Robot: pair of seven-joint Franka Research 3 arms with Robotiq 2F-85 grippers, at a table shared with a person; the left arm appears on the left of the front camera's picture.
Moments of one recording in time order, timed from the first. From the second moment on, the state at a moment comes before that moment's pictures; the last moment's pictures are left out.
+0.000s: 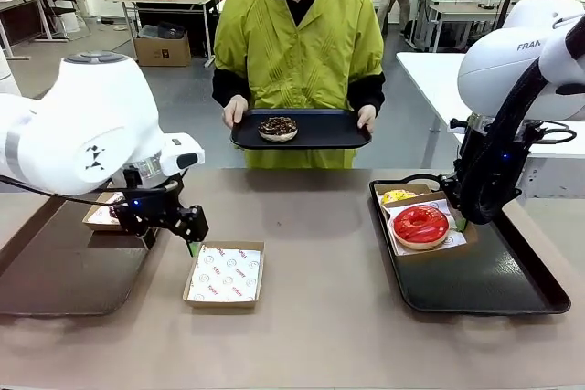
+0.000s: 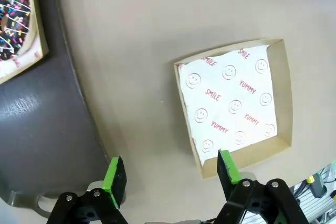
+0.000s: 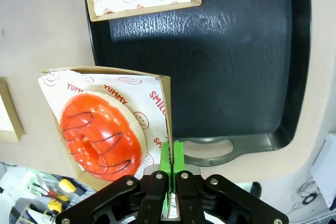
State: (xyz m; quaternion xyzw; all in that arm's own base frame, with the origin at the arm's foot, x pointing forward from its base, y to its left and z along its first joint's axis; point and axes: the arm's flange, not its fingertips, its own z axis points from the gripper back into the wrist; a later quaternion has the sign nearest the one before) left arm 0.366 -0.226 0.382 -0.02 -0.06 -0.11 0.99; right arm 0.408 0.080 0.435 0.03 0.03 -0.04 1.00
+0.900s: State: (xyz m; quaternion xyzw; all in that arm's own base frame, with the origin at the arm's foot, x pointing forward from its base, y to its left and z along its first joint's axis) left arm 0.370 -0.219 0.383 -0.03 -0.06 -0.10 0.99; right arm 0.408 0.080 0.435 0.03 0.03 -0.04 1.00
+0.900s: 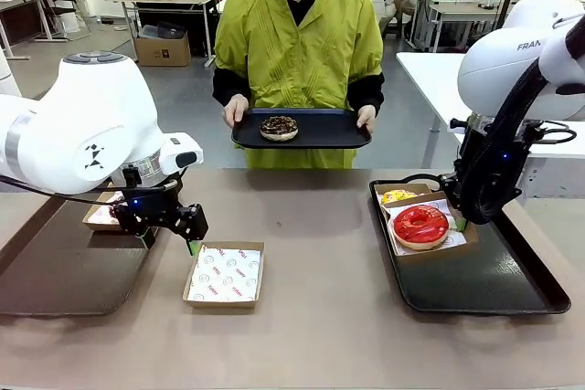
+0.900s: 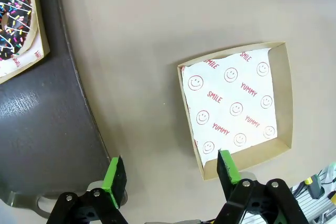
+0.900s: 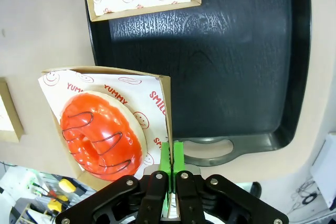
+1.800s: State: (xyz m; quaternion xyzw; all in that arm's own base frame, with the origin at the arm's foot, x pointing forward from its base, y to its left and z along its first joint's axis) left arm 0.365 -0.234 0.354 -0.05 -0.03 -0.04 1.00; right arm 0.399 0.007 0.404 0.04 0.04 -0.07 1.00
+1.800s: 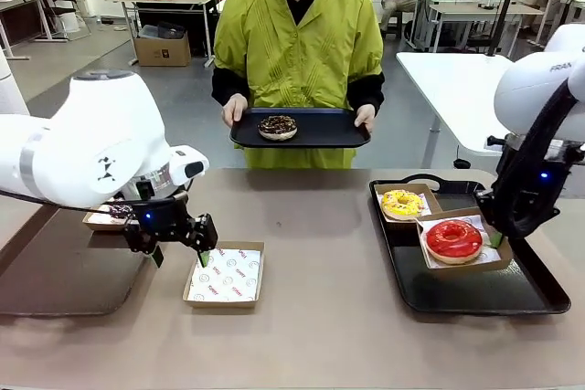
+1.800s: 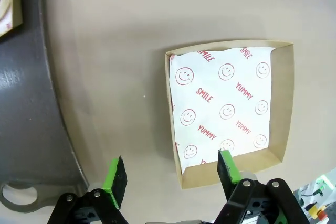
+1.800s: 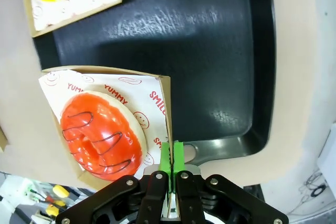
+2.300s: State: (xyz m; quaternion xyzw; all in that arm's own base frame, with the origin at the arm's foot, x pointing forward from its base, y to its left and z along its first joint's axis) left arm 0.375 -0.245 0.344 -0.04 -0.02 -0.02 1.00; right arm 0.398 -0.025 0.381 0.05 0.03 -0.06 1.00
